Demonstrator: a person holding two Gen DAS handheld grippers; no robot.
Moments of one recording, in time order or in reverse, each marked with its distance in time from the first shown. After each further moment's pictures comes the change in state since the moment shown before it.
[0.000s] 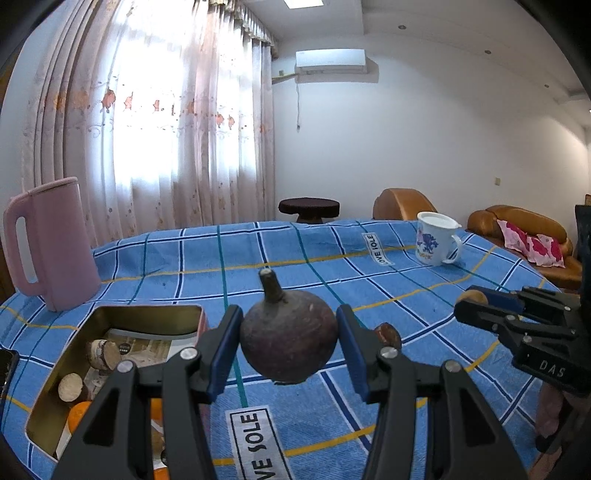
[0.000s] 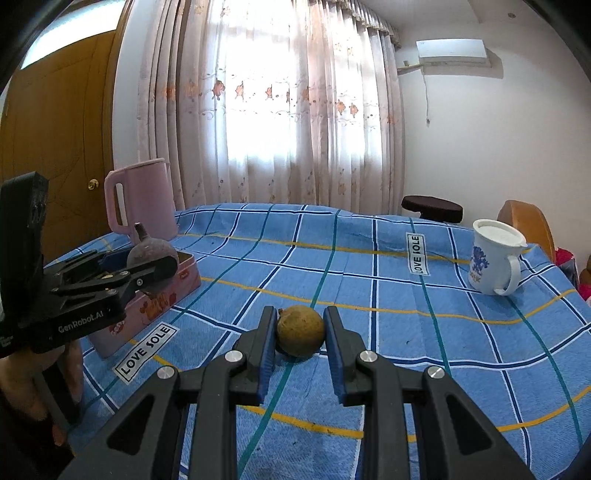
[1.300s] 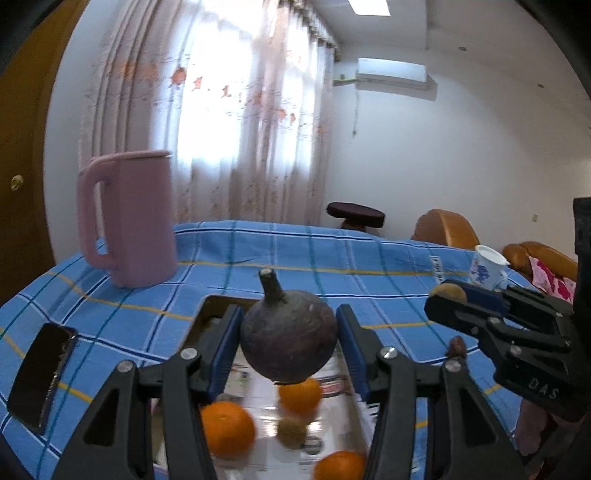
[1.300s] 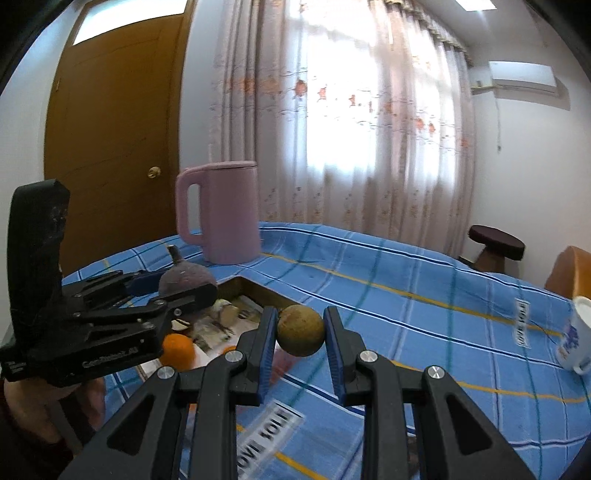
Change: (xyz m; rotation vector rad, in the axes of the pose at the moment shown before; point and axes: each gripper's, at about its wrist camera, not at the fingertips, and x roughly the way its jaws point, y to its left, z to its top) left arm -0.037 0.116 0.004 -0.175 0.020 0.140; right arm 0.058 0.131 0.061 -0.146 -0.017 0.233
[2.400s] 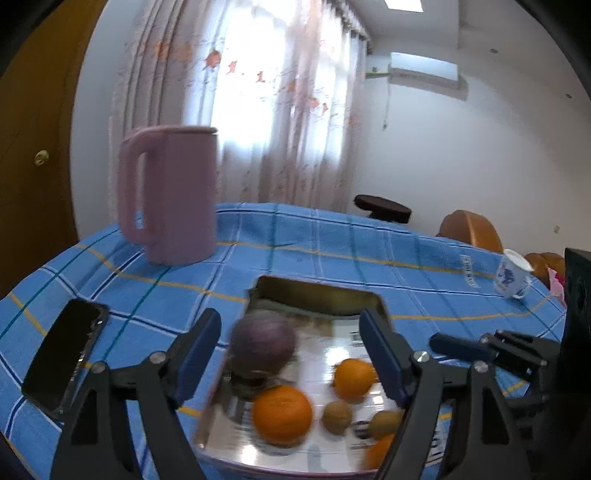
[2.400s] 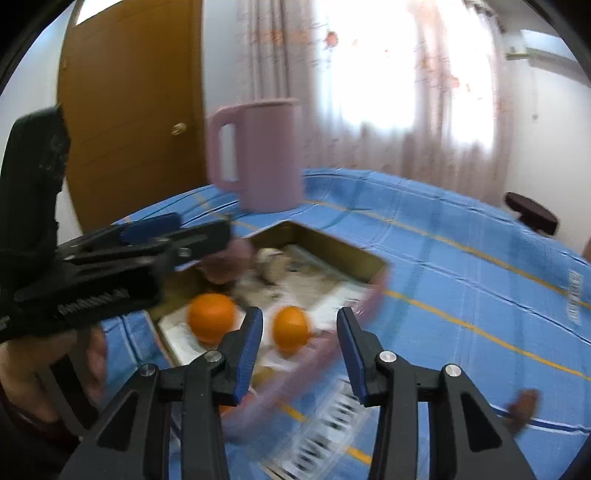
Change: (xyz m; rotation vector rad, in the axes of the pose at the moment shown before) left arm -0.002 0.027 -0.007 -0.051 0.038 0.060; right arm 0.040 0.027 -0.025 0.007 0.171 0.093
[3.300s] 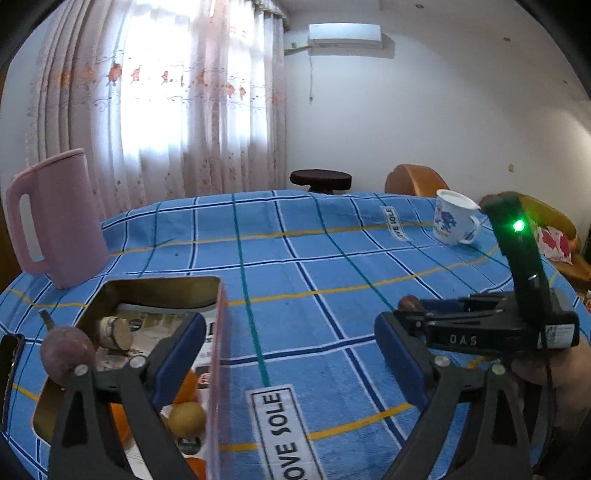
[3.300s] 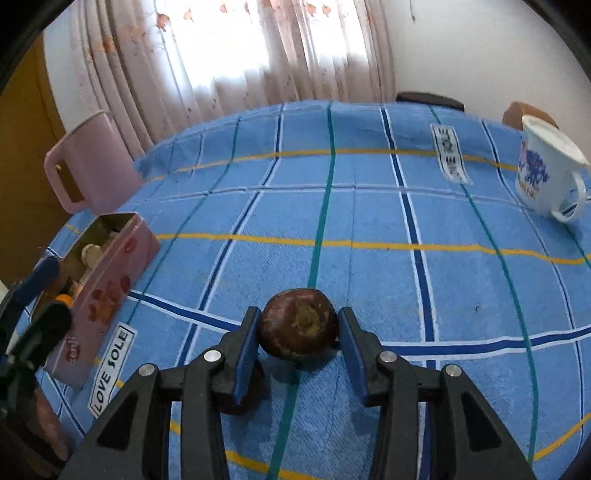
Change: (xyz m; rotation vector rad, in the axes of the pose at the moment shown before) left arm 0.031 -0.136 -0.021 0.218 0.070 -0.154; right arm -0.027 -0.165 -0.058 0.384 0.192 -0.244
